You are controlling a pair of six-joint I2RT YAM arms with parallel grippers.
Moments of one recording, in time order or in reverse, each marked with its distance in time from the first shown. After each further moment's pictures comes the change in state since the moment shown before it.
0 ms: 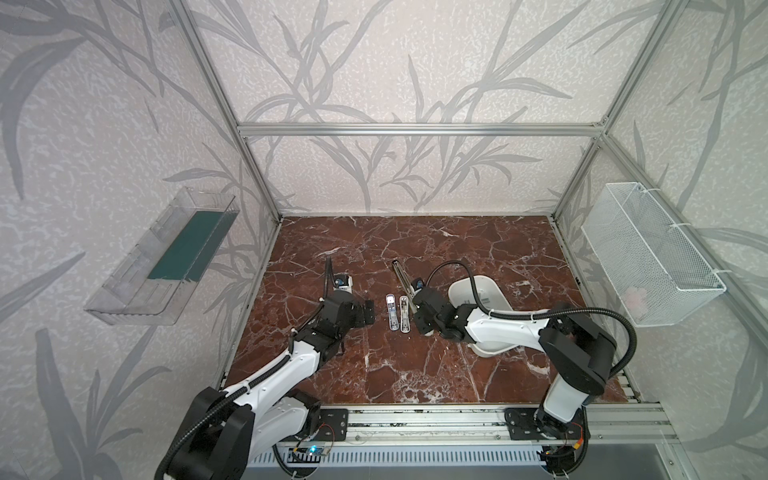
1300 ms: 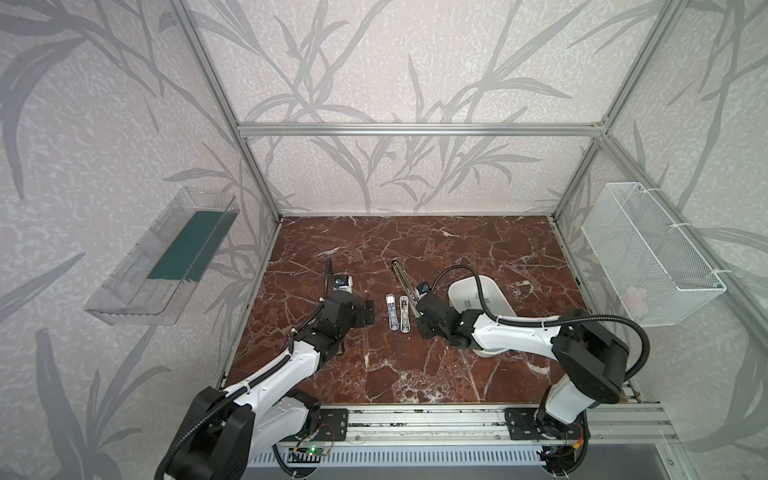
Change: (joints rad) left arm 0.000 0.001 0.000 0.001 0.000 0.000; right arm 0.036 -0.074 -0.063 -0.023 0.020 0.091
